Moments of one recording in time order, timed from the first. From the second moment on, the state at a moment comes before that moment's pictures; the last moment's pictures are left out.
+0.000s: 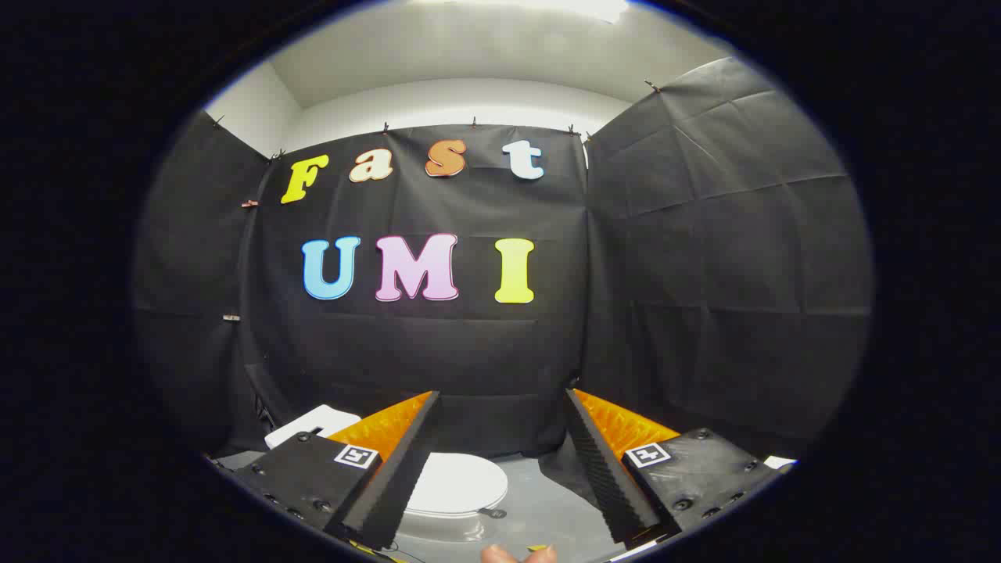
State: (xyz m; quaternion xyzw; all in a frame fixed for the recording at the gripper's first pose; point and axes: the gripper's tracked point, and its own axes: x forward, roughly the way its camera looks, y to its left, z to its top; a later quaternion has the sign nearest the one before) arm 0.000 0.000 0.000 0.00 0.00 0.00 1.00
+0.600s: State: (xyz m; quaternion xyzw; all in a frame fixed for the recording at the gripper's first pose) arm 0.001 0.007 -0.007 -0.01 0.01 0.01 1.00
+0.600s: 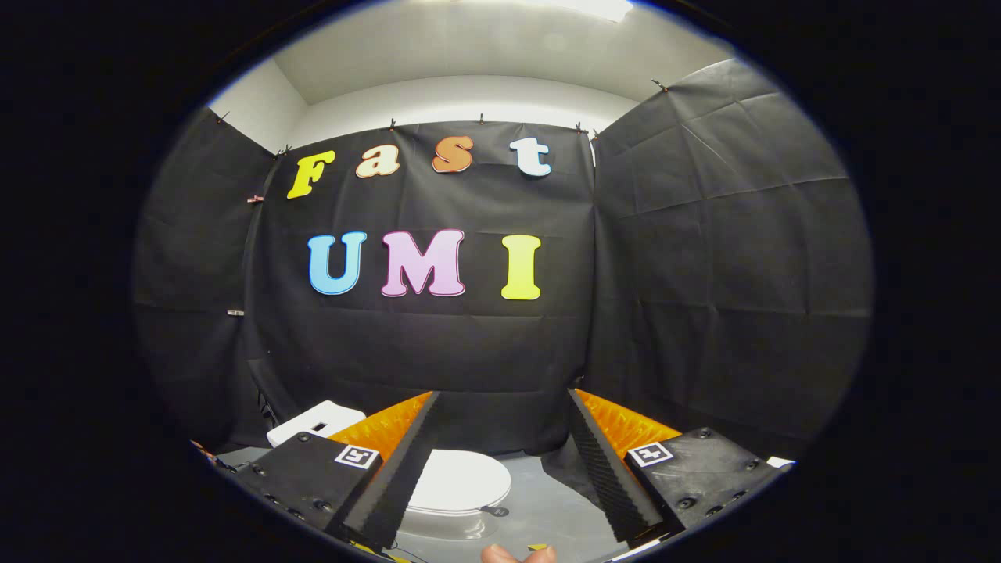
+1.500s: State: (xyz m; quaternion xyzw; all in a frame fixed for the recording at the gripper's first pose) arm 0.005 0.000 -0.003 -0.01 0.00 0.01 1.00
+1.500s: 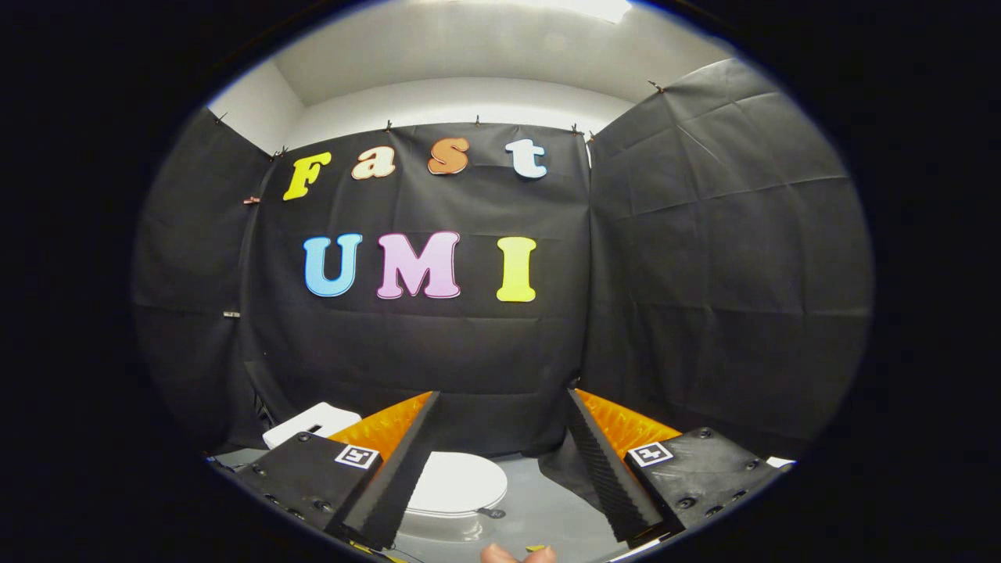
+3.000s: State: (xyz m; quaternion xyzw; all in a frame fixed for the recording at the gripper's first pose) arm 0.143 0.006 -0.280 0.06 0.08 0.05 0.99
